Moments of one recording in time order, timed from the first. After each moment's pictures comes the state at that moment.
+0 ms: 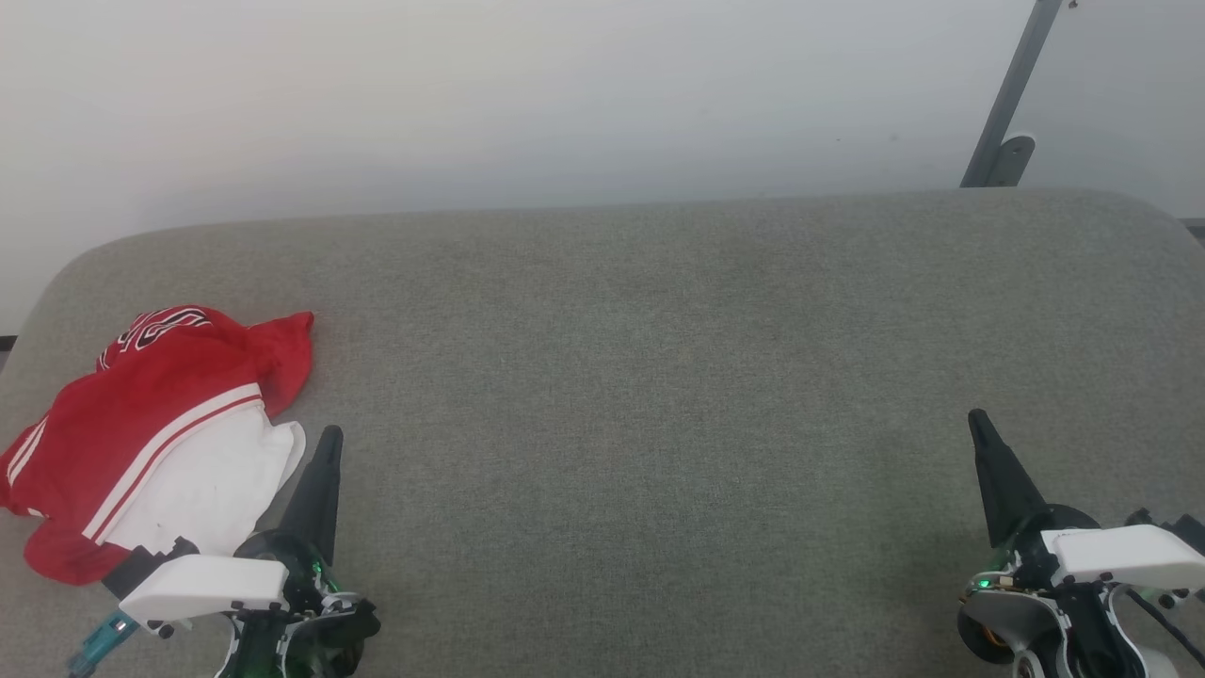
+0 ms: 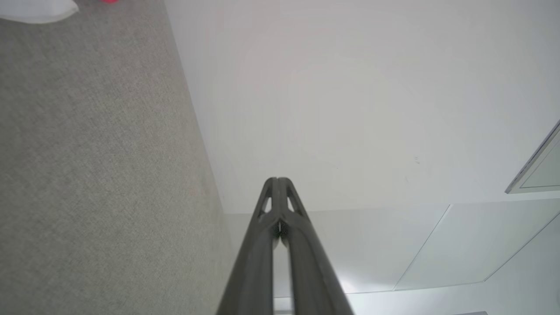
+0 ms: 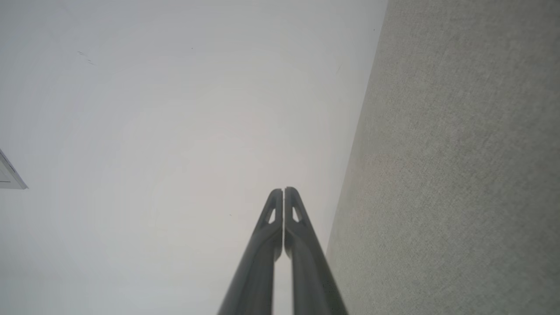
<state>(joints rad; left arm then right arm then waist) -0.10 0.05 0.11 0.25 -1.62 -0.13 0.11 -0.11 -0.05 -0.11 0.24 1.61 0.13 0.11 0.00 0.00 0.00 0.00</state>
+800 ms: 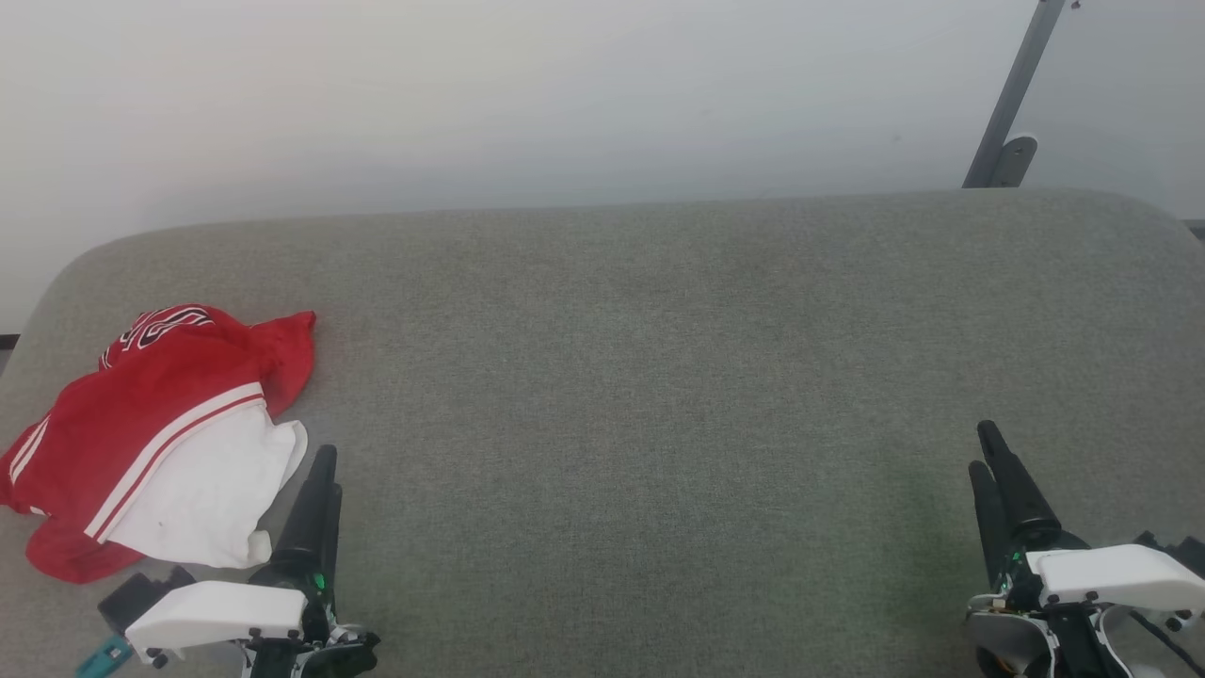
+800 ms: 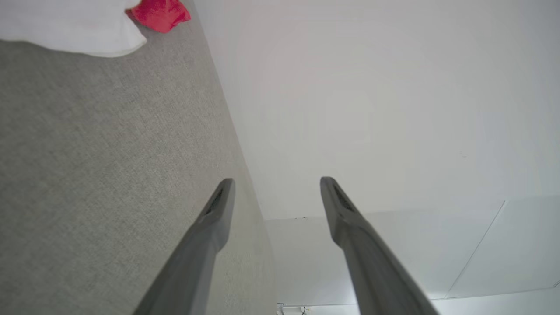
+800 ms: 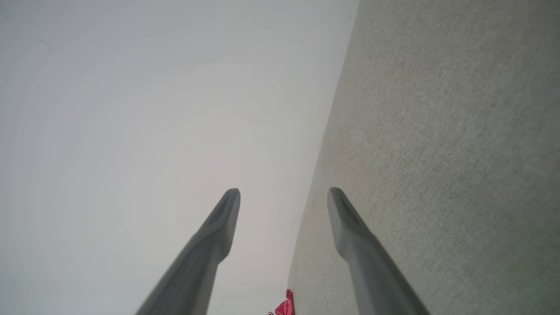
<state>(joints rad) -0.07 0.07 0.08 0.28 -1.51 -0.13 0.04 -0.09 -0.07 -0.10 0.29 1.52 0.13 0.05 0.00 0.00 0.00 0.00</state>
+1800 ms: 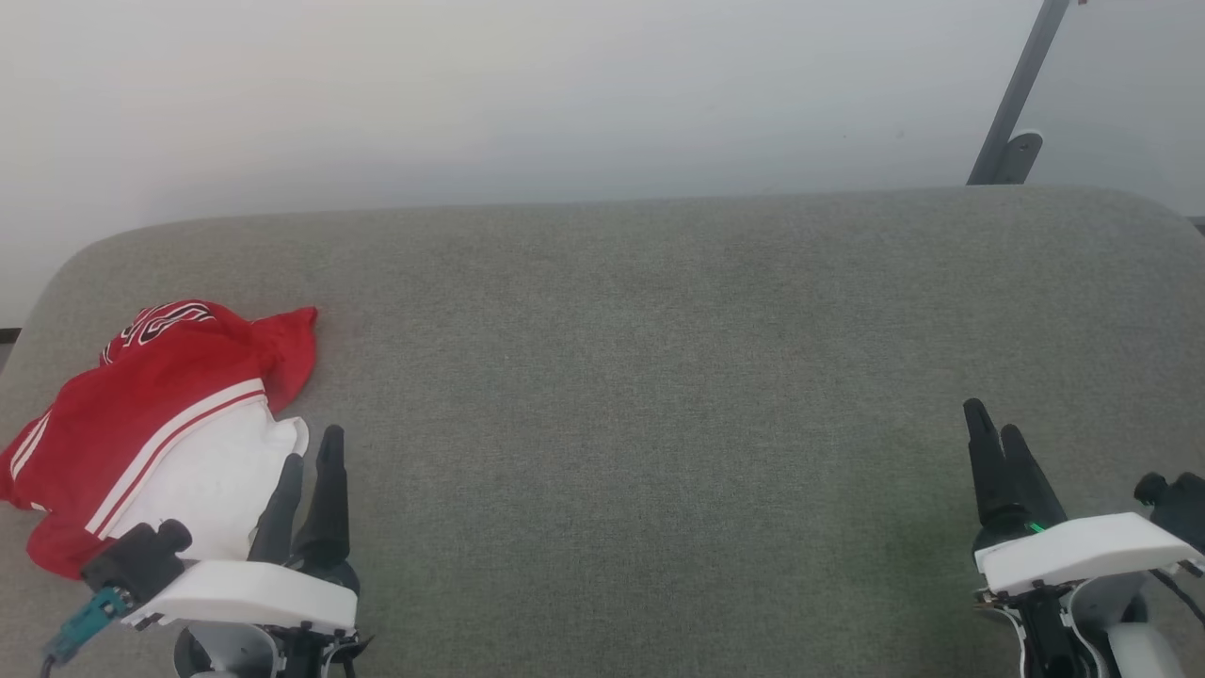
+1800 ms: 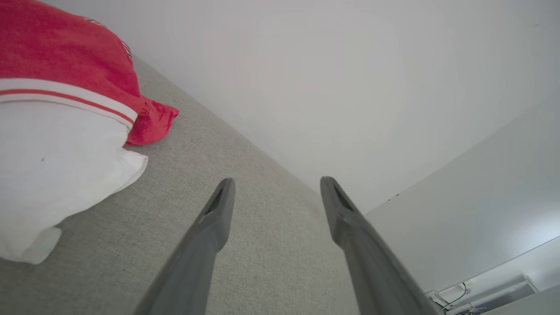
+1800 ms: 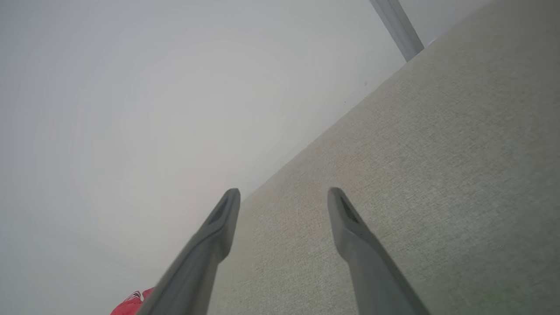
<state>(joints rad) -0.06 0.06 0.10 0.21 -0.86 -0.12 -0.07 -0.11 -0.10 -0.06 0.27 0.94 0.13 -0.07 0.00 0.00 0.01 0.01</state>
